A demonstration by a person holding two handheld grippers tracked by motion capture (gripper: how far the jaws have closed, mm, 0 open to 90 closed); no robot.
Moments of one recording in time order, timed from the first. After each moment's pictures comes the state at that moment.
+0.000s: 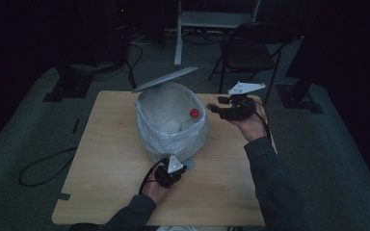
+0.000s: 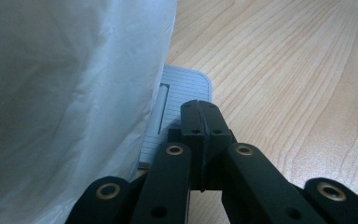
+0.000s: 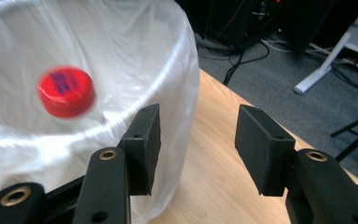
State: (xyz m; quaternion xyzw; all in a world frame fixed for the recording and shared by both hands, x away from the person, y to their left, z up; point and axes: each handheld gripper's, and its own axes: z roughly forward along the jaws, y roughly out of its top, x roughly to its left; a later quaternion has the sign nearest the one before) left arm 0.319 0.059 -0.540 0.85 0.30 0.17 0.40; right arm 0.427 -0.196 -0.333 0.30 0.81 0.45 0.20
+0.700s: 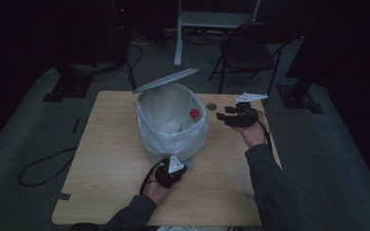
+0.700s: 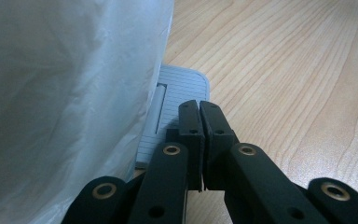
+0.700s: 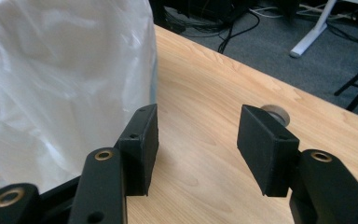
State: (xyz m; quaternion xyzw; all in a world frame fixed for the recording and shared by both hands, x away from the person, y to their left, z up) left arm 0.316 0.058 -0.539 0.84 0.31 0.17 0.40; right arm 0.445 -0.224 -0.391 0.38 0.79 0.44 0.17
